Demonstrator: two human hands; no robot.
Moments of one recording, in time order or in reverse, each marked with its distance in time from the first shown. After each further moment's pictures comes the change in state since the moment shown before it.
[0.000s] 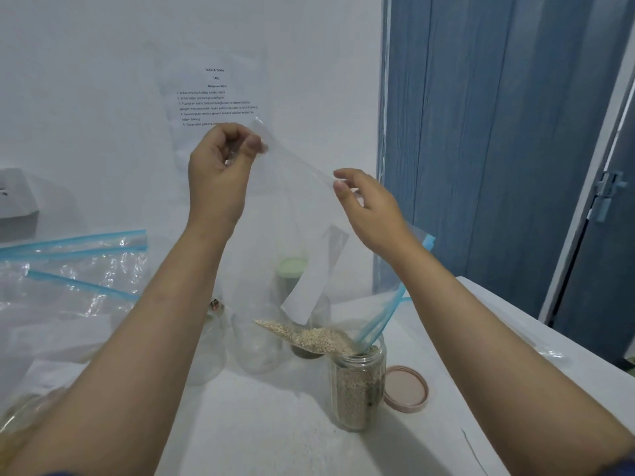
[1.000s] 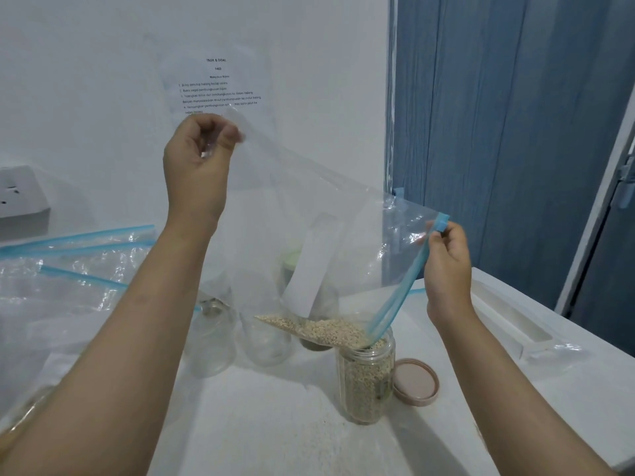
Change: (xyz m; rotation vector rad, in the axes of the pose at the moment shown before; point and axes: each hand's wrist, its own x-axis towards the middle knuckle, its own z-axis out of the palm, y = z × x) left_hand 0.002 -0.001 -0.020 0.085 0.057 0.031; right_hand -0.069 0.071 -0.009 0.507 0.469 0.466
